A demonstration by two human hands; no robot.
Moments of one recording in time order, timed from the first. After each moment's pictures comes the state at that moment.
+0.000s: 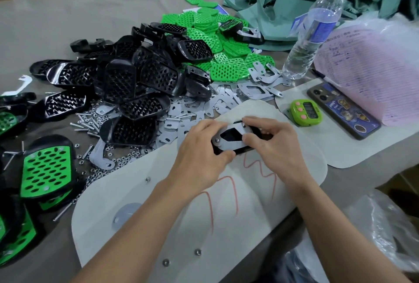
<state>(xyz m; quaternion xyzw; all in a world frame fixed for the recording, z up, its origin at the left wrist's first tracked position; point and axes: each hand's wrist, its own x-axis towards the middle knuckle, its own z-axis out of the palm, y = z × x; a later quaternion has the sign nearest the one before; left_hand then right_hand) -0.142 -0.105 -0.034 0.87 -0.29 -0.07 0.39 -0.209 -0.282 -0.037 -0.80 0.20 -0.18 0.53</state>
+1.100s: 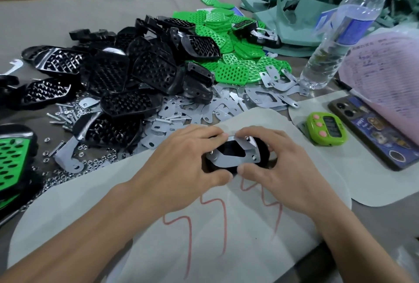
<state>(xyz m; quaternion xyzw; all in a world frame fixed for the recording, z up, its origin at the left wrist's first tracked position) -0.129 -0.098 -0.031 0.87 -0.40 -0.02 0.28 -0.213 -0.308 -0.037 -0.92 0.04 -0.09 0.39</state>
